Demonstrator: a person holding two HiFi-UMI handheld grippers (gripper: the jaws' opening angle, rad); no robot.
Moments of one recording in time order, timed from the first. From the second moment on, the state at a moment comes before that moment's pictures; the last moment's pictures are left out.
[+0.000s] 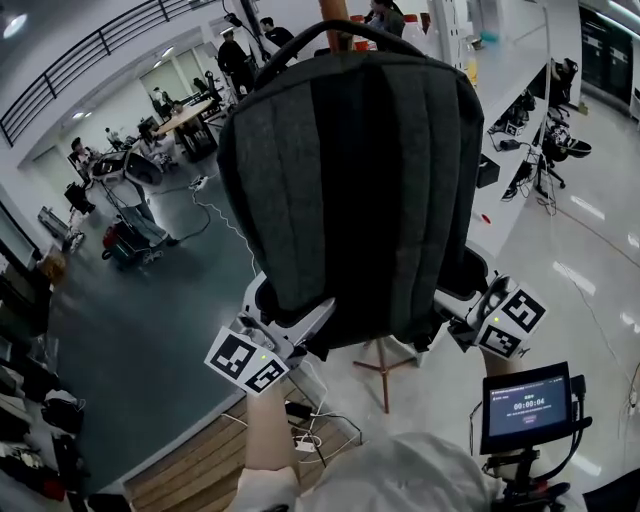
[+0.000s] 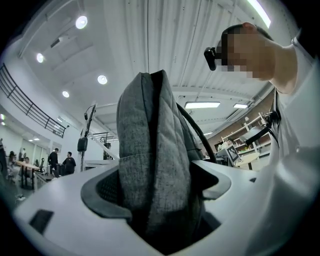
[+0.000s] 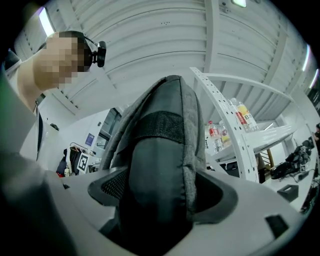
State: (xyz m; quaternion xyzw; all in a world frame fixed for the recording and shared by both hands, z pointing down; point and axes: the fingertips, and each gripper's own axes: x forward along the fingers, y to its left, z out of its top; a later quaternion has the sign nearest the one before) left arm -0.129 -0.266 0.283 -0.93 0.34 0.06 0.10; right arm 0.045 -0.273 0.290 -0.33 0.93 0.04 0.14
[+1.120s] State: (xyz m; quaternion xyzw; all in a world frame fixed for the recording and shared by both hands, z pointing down) left arm -0.123 -0.290 0.270 -0.95 0.31 0.05 0.00; right arm 0.050 -0.283 0.269 -0.35 0.93 -0.03 0.08
